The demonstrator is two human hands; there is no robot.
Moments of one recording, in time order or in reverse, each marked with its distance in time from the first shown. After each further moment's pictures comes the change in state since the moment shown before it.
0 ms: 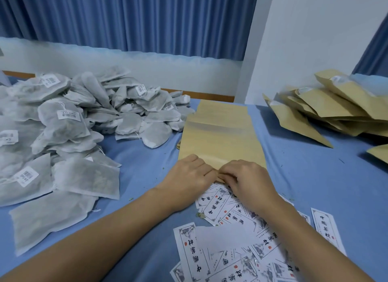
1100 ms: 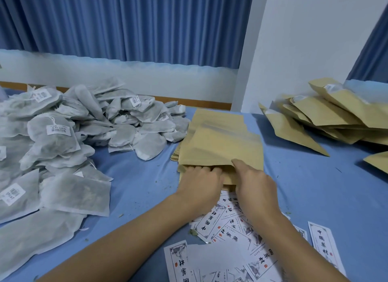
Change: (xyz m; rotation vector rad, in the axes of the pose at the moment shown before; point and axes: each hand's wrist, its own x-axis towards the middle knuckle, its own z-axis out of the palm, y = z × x) left_hand 0.051 0.023 0.025 -0.148 -0.420 -0.526; right_hand 0.006 0.002 -0.009 -0.255 0.108 0.328
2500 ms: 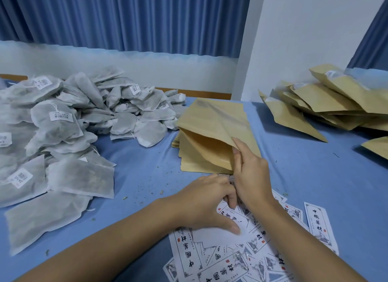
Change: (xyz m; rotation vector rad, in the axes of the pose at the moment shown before) left_hand -0.051 0.005 -0.017 -0.500 -0.271 0.343; right_hand -0.008 -0.001 0.017 0.603 0.208 0.073
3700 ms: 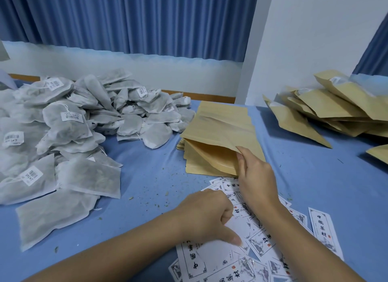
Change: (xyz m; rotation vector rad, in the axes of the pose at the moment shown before) left_hand -0.022 0.029 -0.010 -0.058 -0.148 -0.305; right_hand -0.001 -0.007 -0.007 -0.150 -0.079 -0.005
